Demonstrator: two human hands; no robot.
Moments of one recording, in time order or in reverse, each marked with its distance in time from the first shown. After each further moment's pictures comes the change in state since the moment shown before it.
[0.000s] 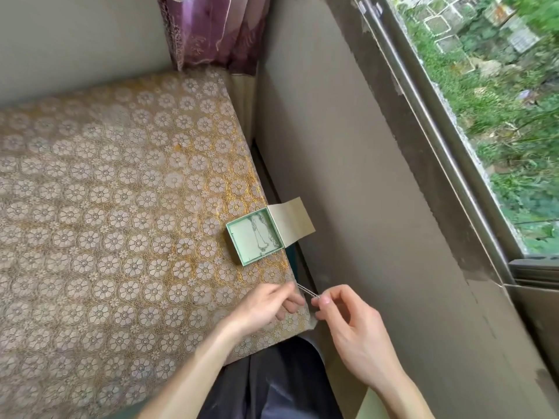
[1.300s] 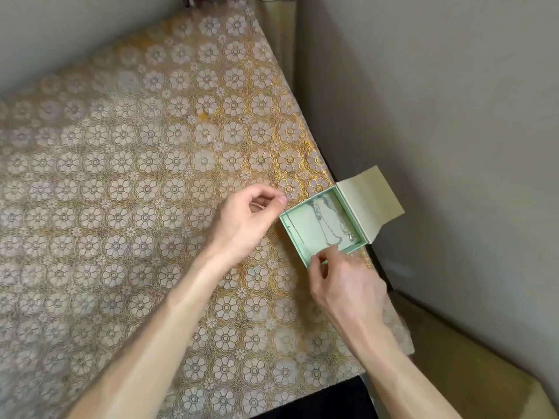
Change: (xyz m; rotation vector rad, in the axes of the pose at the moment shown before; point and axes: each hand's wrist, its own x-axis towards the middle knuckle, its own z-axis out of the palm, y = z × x) left_hand 0.088 -0.024 -0.166 0.178 0.539 0.290; right_hand 0.155 0.023 0.185 -0.584 0.273 -0.111
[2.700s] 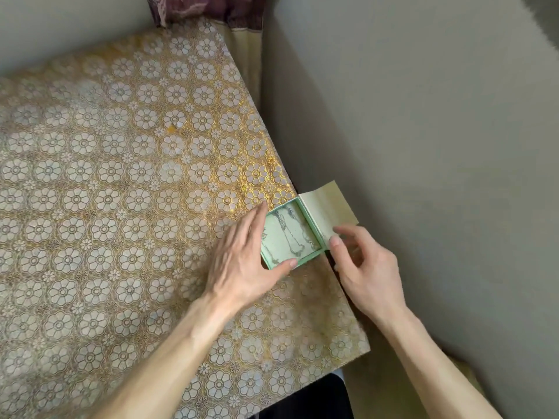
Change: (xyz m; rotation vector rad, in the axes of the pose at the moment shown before) left_hand -0.028 -0.026 0.061 0.566 0.005 0.279; right_hand 0.016 0.062 -0.060 0.486 0.074 -0.005
